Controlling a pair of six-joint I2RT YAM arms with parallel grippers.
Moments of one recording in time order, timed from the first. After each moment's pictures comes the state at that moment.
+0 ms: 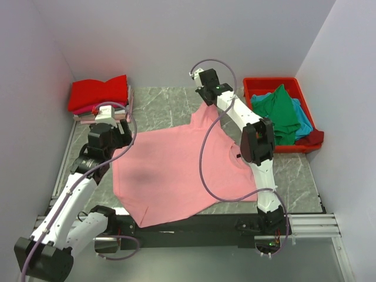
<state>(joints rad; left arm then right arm) -0.25 0.85 0.77 -0.31 -0.25 -0.26 0.43 2.29 2.12 -0.61 0.27 -0.34</state>
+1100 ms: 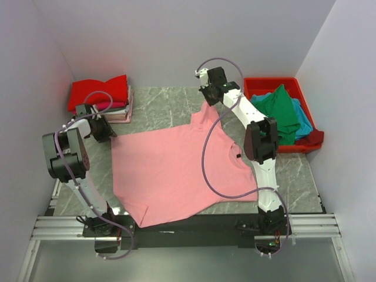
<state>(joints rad) 0.28 1.88 1.19 -0.32 0.30 -0.31 0.36 2.29 2.12 -0.63 0.02 -0.30</state>
